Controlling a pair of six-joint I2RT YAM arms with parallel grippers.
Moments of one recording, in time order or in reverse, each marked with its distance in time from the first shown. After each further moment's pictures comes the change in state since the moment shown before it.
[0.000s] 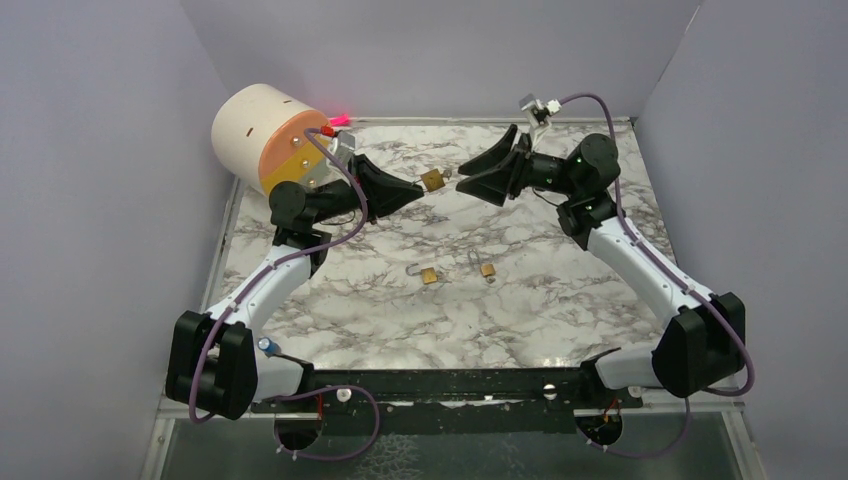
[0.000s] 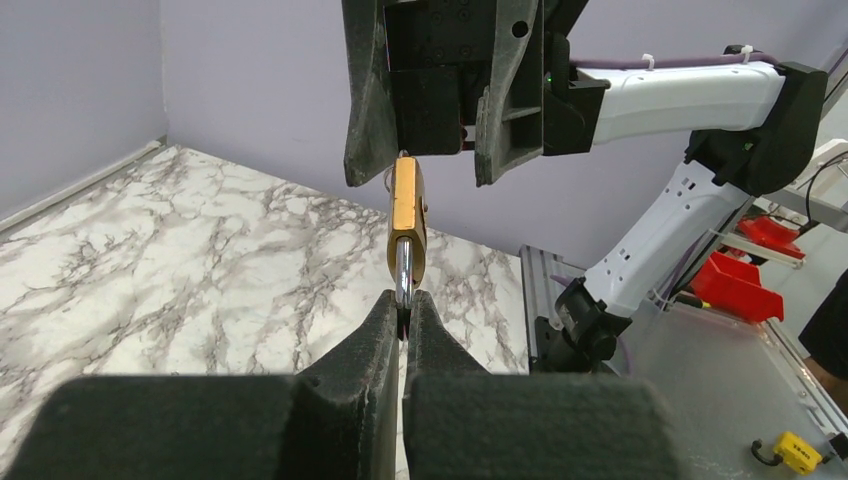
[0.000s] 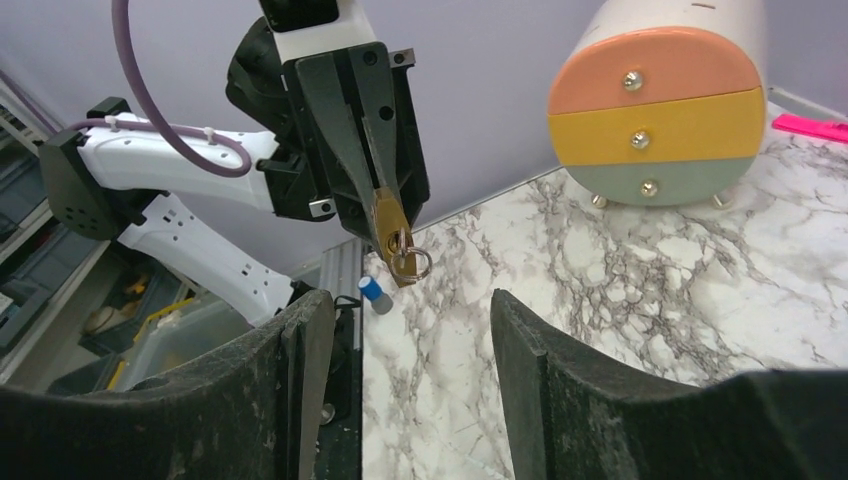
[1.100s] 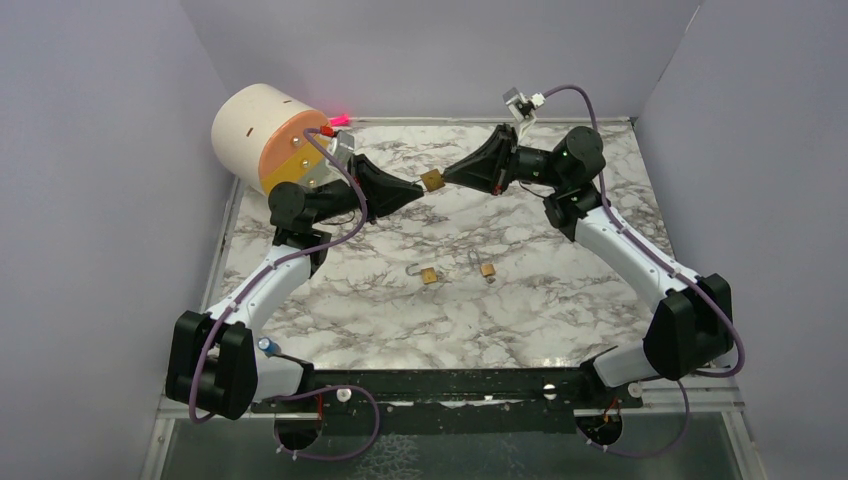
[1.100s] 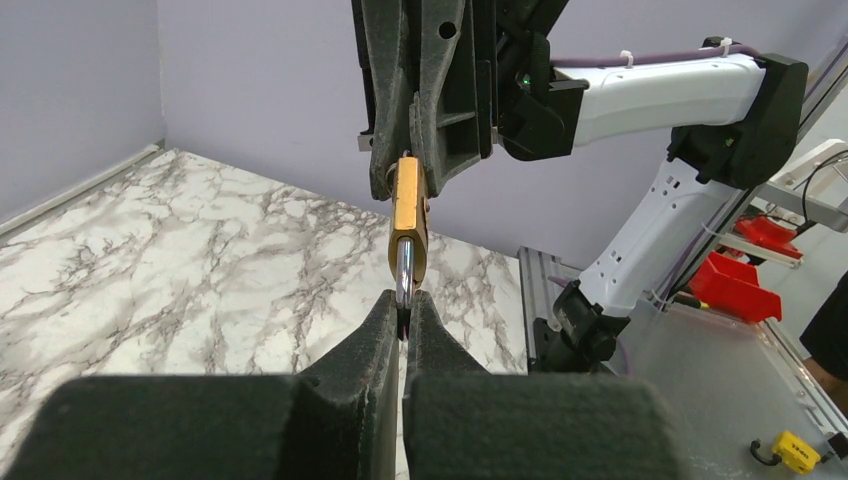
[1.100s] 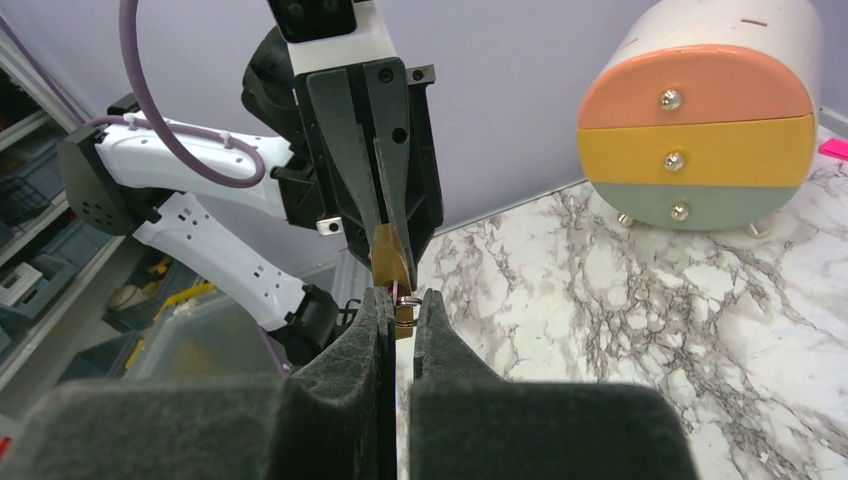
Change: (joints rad) left arm 0.000 0.000 0.000 0.015 0.002 -0.013; right arm 0.062 0.099 0.077 0.061 -0.019 0.024
